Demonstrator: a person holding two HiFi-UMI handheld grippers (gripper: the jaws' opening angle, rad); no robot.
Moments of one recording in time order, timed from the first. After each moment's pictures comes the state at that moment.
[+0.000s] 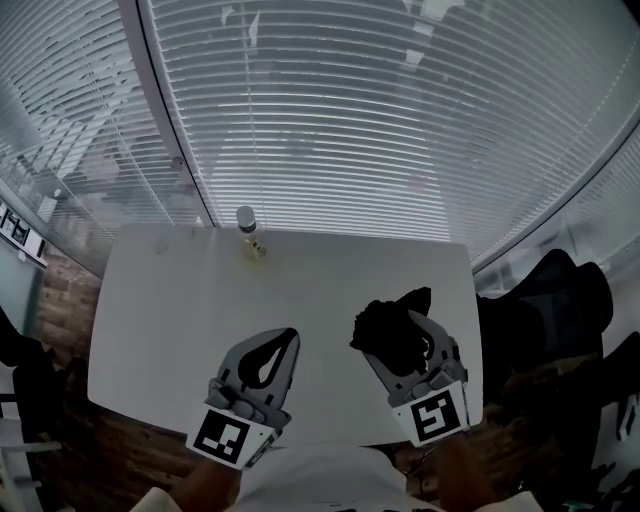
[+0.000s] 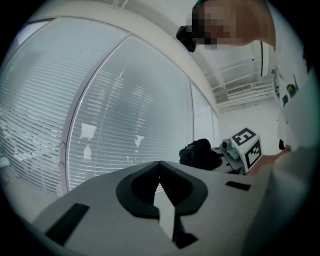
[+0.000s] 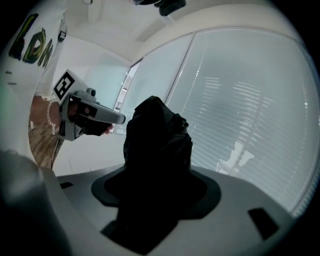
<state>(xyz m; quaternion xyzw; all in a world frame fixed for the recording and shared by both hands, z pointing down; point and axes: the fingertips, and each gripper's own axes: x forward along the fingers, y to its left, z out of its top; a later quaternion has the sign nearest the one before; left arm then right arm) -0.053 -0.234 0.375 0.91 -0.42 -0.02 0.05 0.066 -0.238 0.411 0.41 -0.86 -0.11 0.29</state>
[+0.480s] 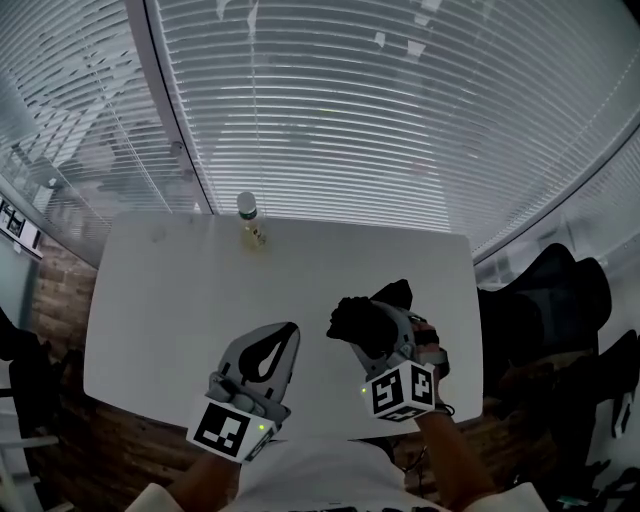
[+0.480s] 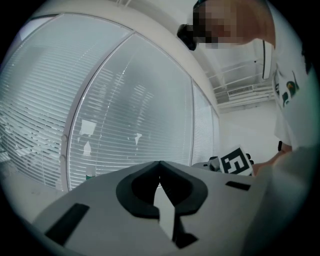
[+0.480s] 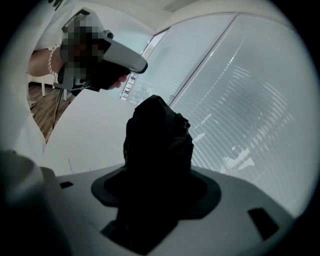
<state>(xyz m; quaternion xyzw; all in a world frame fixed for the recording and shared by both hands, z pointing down) -0.061 -0.231 0.376 0.91 -0.42 -0.02 0.06 0.050 -0.253 0.488 0.36 -0.81 -0.15 0.45</state>
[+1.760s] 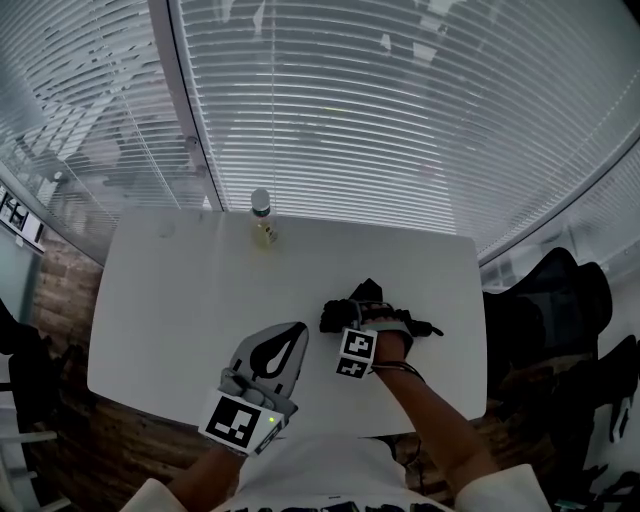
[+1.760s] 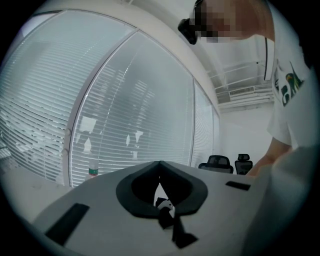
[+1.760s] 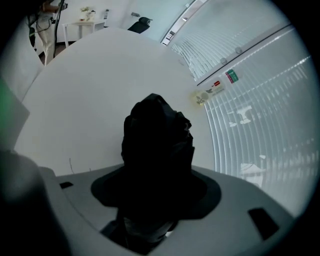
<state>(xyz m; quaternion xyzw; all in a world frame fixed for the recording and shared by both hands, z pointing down) -0.073 -0.228 0.397 0.91 -0.41 -0.02 0.08 0.040 -0.284 0.684 0.19 -0.70 -0.17 0.67</state>
